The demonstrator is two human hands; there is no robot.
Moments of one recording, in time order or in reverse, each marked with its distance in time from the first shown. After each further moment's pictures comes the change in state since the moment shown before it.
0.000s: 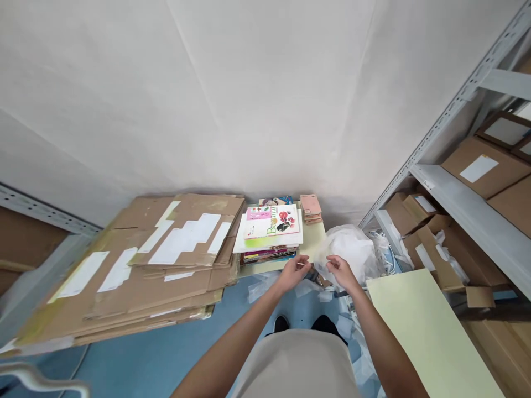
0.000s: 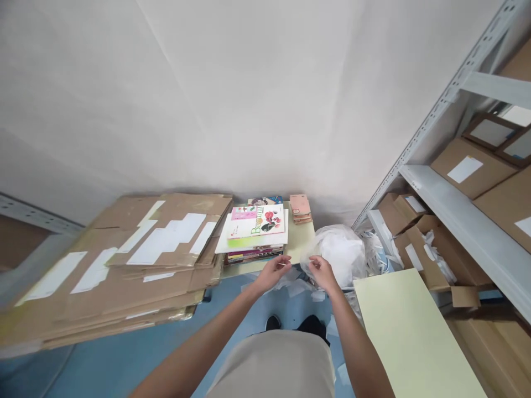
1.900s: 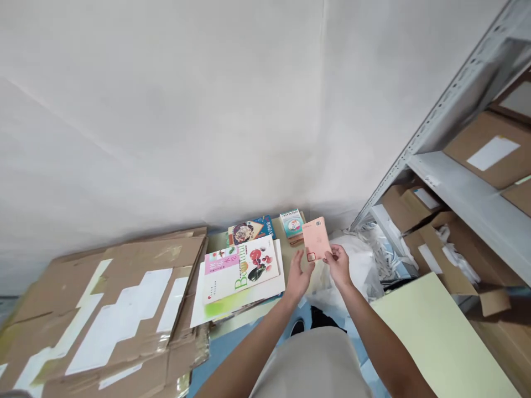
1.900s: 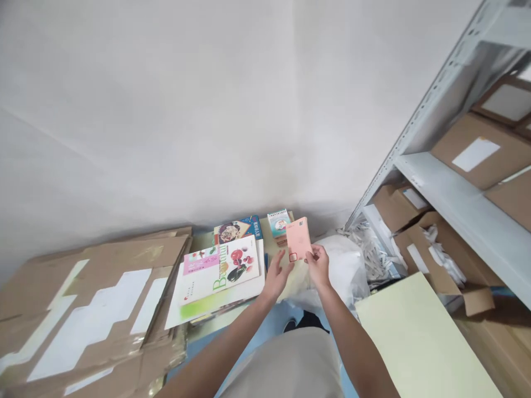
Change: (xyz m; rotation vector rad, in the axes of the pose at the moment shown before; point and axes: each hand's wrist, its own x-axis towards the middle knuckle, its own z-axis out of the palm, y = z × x) left_hand 0.135 0.033 0.042 -0.206 0.236 -0.156; right_hand 0.135 -0.028 0.001 0.531 0.408 0.101
